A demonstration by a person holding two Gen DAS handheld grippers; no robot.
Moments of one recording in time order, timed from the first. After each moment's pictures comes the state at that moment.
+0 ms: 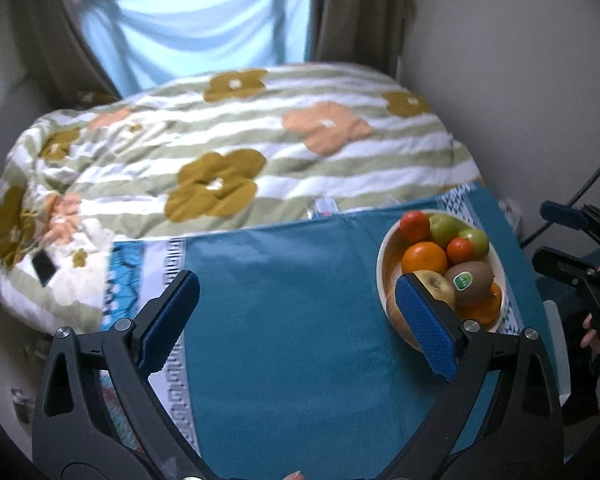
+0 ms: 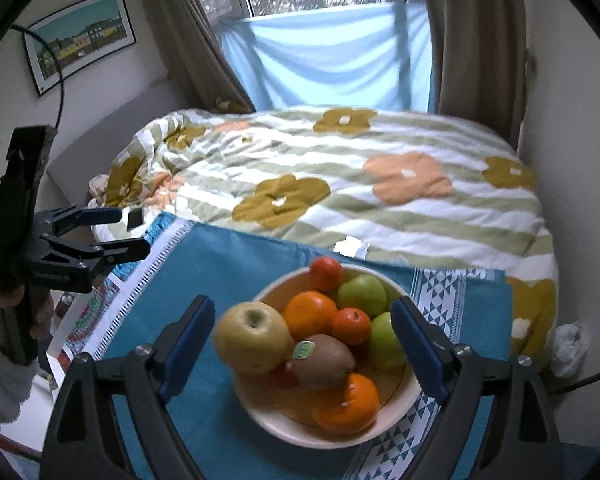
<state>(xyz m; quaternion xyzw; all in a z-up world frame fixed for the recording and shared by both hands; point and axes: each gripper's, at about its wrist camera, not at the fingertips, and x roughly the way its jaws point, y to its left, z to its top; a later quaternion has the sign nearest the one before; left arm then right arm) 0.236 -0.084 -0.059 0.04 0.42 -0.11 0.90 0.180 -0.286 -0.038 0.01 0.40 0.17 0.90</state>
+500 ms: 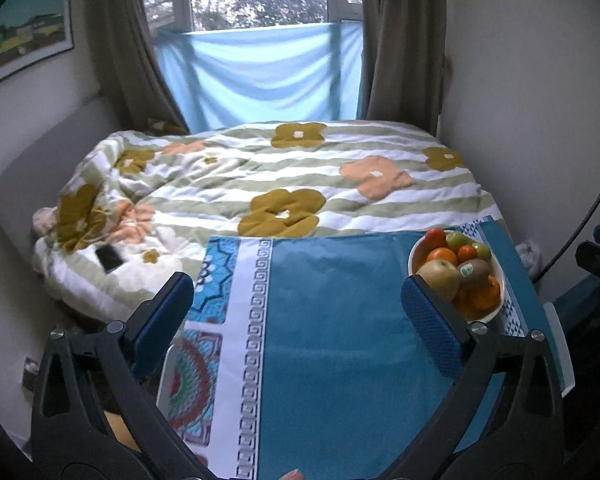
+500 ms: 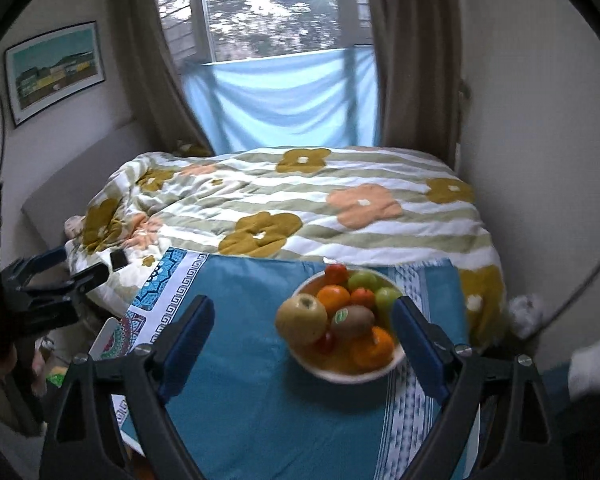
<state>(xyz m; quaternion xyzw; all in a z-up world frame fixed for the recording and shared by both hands) 0.105 -0.023 -0.001 0.03 0.33 -0.02 0.94 0.060 -0.227 0.041 0.03 0.36 0.04 0.93</state>
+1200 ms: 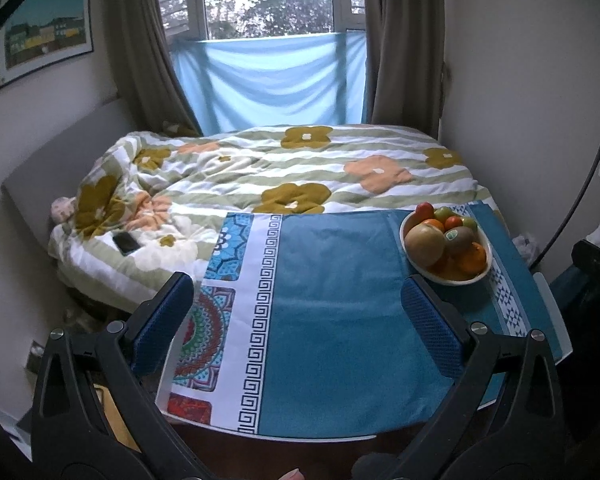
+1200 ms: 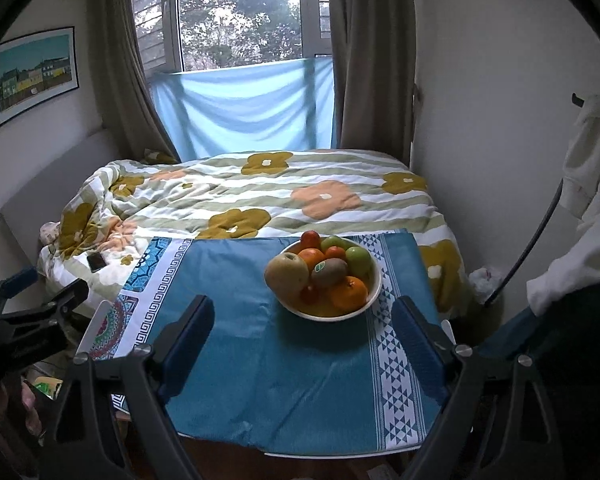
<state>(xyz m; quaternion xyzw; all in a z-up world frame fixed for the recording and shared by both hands) 0.014 -0.018 -0.009 0.03 0.31 -0.01 0.95 -0.030 -0.199 0.039 0.02 0.34 -0.03 0.94</state>
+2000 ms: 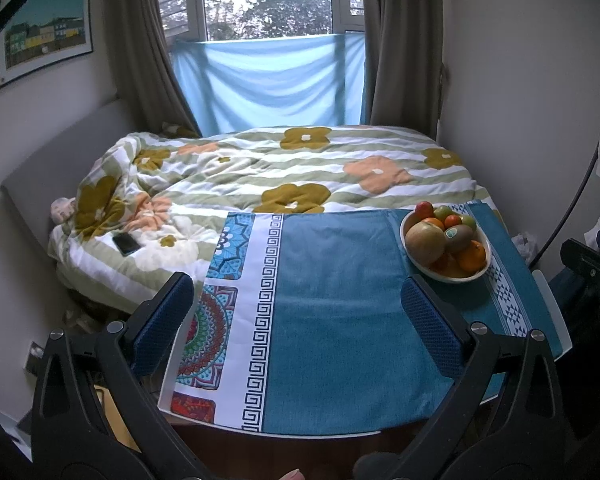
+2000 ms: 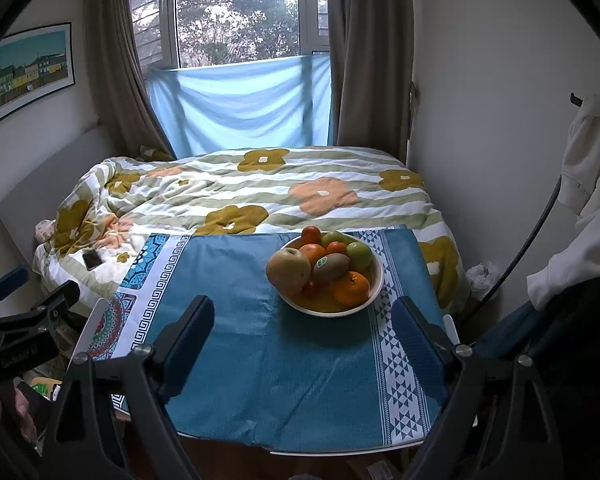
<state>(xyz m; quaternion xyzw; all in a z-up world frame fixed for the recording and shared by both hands) 0.009 -0.016 -0.009 0.04 0.31 -0.01 0.95 -0.028 -0.190 0.034 0.02 0.35 -0.04 0.94</state>
